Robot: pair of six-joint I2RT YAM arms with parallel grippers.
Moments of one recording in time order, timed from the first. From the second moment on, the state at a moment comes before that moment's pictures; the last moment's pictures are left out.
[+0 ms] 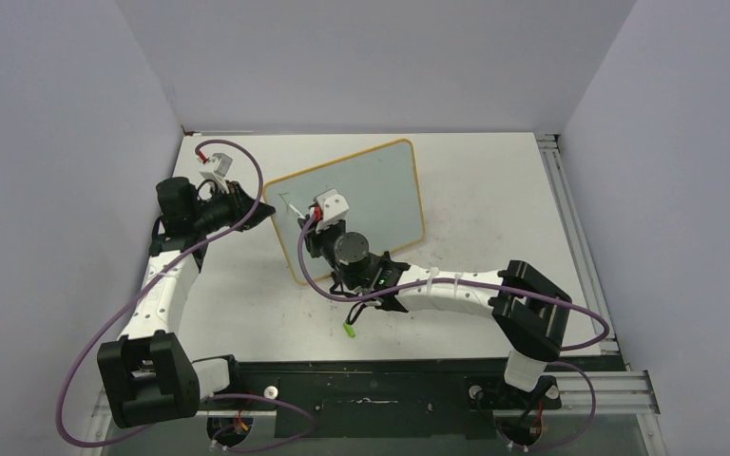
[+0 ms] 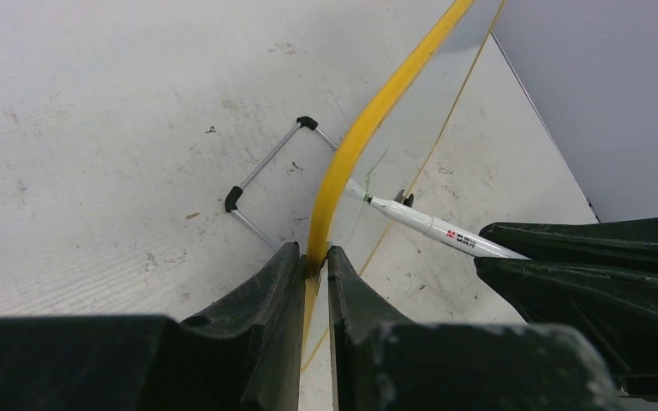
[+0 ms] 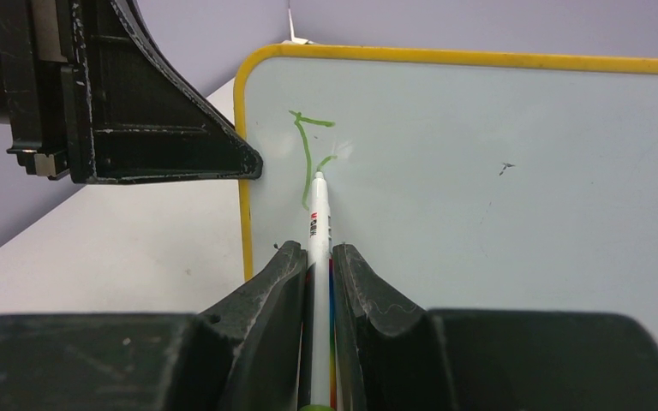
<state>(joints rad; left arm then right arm) 0.14 1.21 0.85 -0.06 0.85 -0.25 1.12 1.73 1.13 0.60 0.49 0.08</state>
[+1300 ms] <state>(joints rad) 0.14 1.21 0.85 -0.06 0.84 -0.24 1.13 1.73 1.11 0.61 0.53 0.06</state>
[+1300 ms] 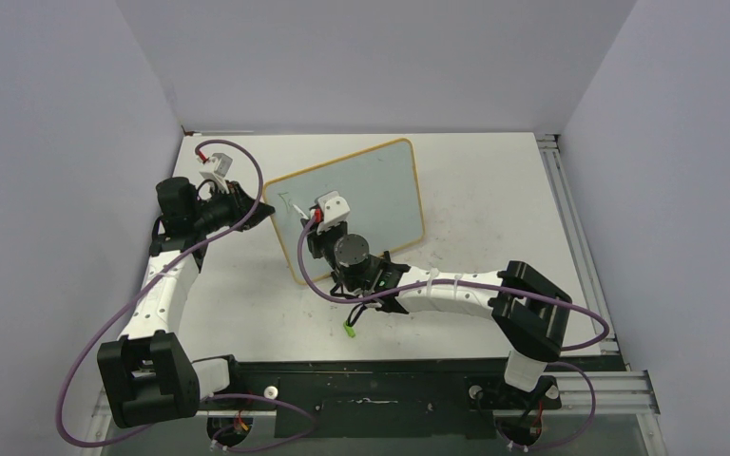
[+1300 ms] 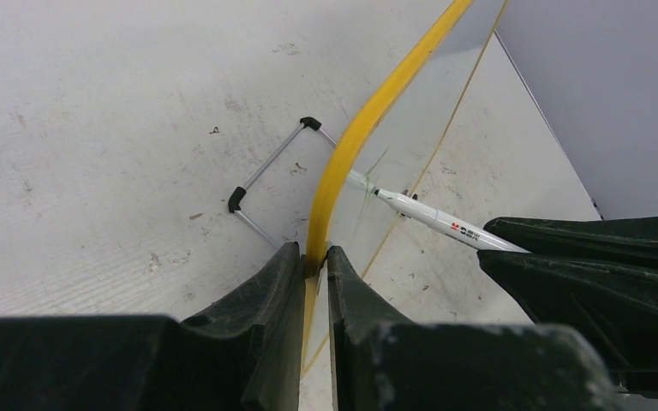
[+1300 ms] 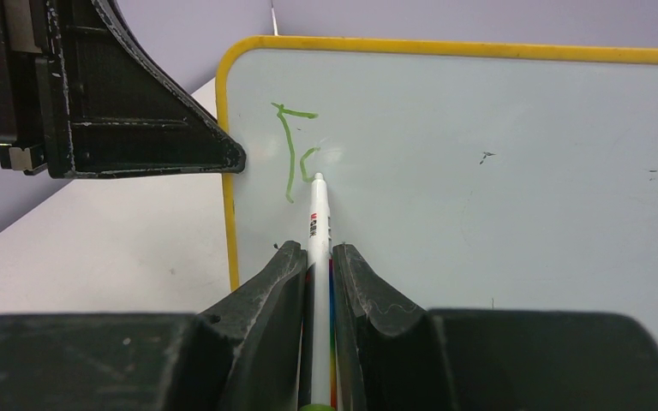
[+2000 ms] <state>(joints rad) 0.14 1.21 0.85 -0.06 0.84 -0.24 1.11 1.73 1.15 0.62 0.53 0.04</state>
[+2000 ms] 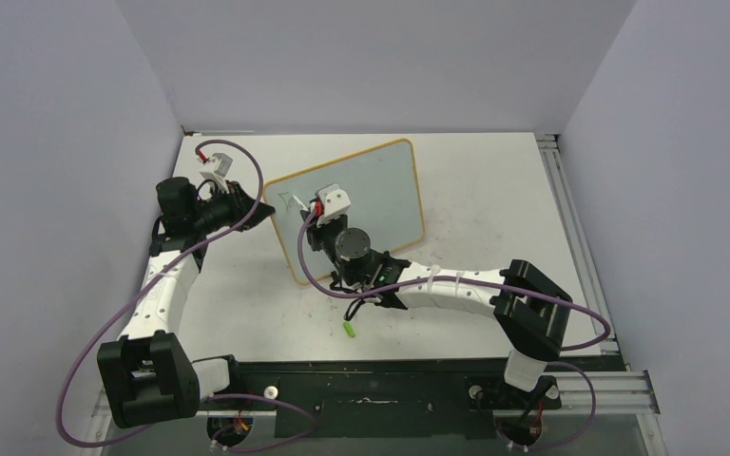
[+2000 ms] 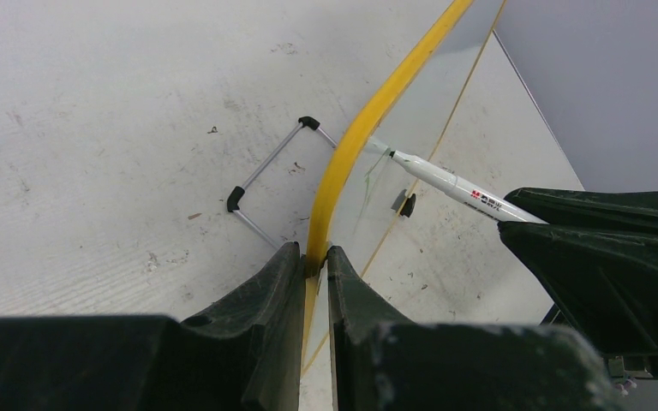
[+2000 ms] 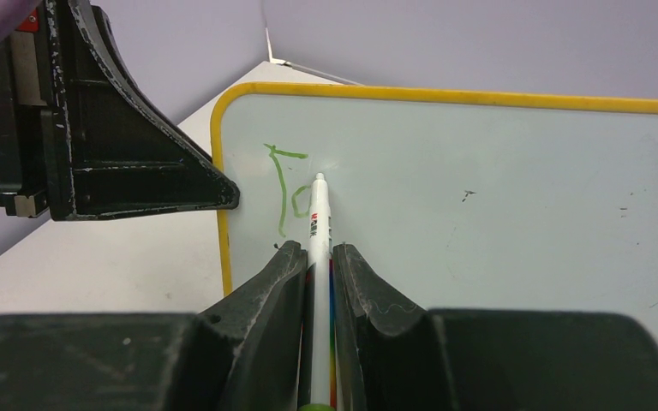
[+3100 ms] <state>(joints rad) 0.14 1.21 0.85 -0.07 0.85 -0.24 1.08 1.66 1.06 0.63 0.49 0.07</state>
